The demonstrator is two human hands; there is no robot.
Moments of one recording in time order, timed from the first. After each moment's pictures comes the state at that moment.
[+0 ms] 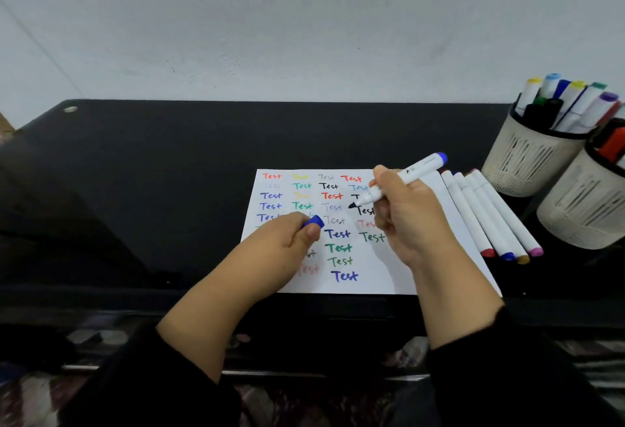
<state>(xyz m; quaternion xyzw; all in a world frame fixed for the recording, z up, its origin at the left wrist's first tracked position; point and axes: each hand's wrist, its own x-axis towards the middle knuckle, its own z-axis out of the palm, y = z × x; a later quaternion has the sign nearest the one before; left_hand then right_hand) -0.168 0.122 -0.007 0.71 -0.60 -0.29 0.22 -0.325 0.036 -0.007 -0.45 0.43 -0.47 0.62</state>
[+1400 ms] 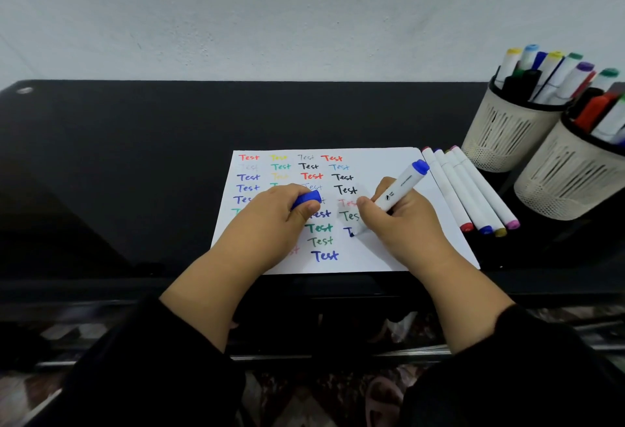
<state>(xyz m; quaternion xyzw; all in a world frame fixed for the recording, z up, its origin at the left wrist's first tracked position) -0.183 0.096 -0.024 0.70 -0.63 -0.22 0.24 -0.359 0.053 -0.038 -0.67 0.51 -0.38 0.39</state>
